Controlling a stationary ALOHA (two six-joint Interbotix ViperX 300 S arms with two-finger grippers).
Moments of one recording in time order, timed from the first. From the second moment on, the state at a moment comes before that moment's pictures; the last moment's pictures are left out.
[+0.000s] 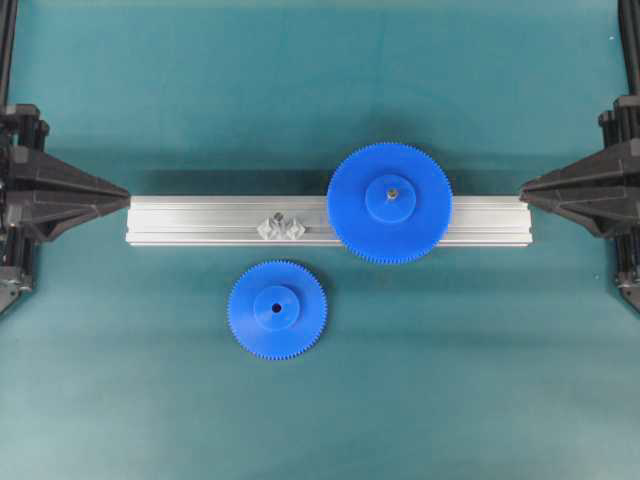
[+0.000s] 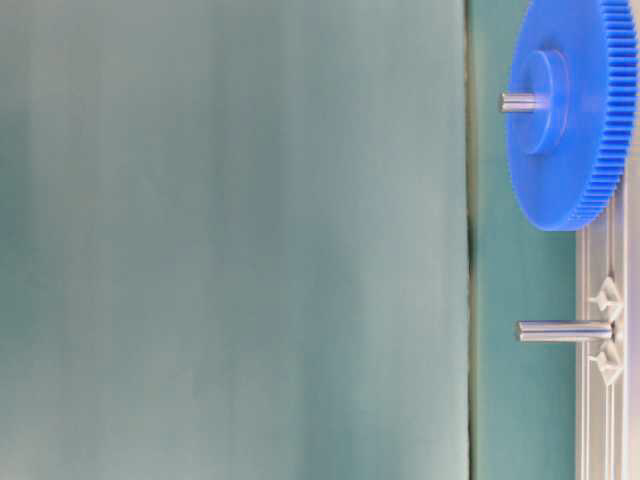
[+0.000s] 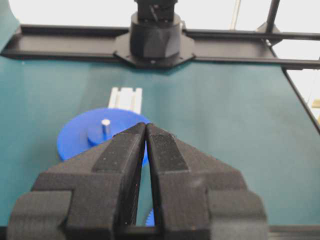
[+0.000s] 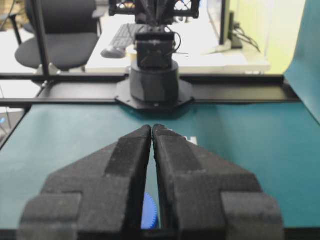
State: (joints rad) left arm 0.00 -0.96 1.17 0.00 -0.29 0.00; right arm 0.00 -0.97 1.19 0.00 -0.29 0.01
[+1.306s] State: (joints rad) left arm -0.10 -0.37 0.80 0.02 0.25 -0.13; right arm -0.02 -0.83 1.03 0.05 0.31 0.11
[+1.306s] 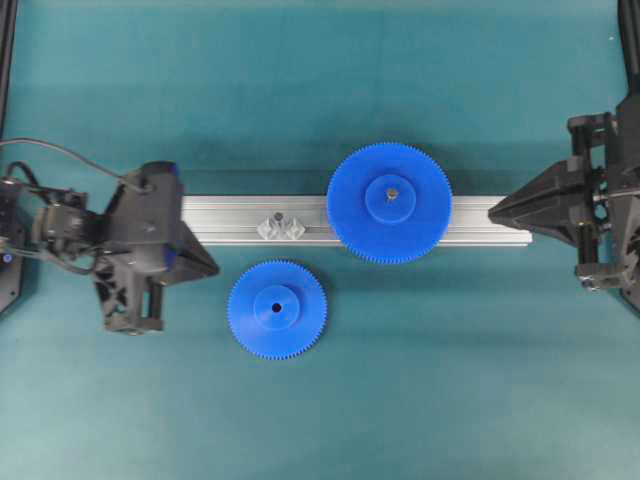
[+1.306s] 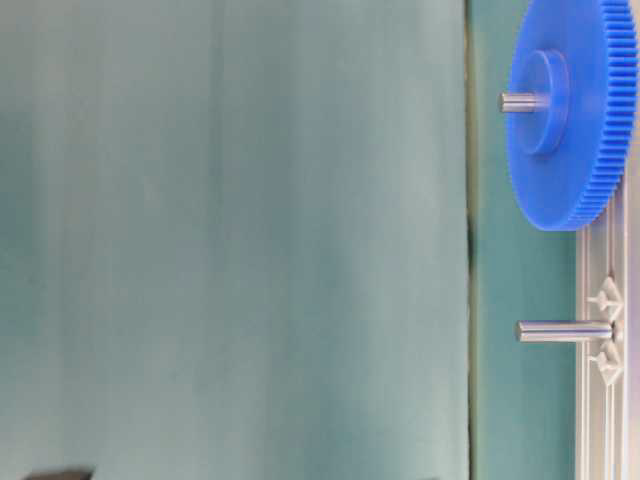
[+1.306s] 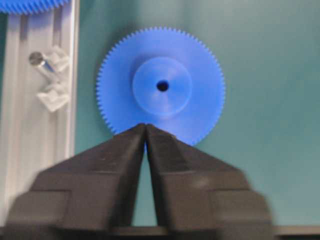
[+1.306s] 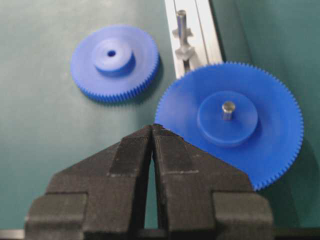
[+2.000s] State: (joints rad) left arm -0.16 -0.07 0.69 0.02 0.23 -0.19; right arm -0.05 -0.85 1.04 0.05 0.40 0.11
